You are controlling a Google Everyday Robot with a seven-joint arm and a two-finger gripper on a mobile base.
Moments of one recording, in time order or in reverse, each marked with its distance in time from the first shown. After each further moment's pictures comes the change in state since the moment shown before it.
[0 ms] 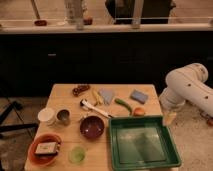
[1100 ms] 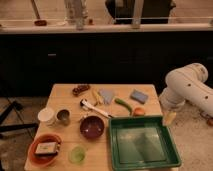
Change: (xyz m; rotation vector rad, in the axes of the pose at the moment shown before) arm 0.000 0.000 0.000 0.000 0.000 0.000
